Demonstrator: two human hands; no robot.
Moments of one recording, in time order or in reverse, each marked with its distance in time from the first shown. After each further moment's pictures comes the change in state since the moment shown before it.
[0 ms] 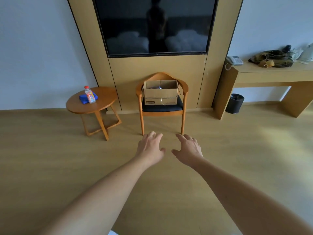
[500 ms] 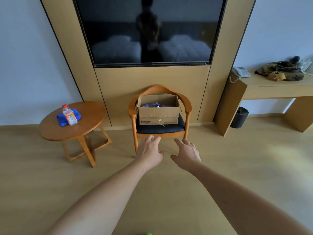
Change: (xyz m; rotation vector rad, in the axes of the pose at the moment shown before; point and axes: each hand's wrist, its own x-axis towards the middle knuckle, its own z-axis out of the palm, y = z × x) left_hand 0.325 -0.080 -0.002 -0.062 -0.011 0.017; right_hand 0.322 -0.032 -0.001 -0.036 0.005 0.033
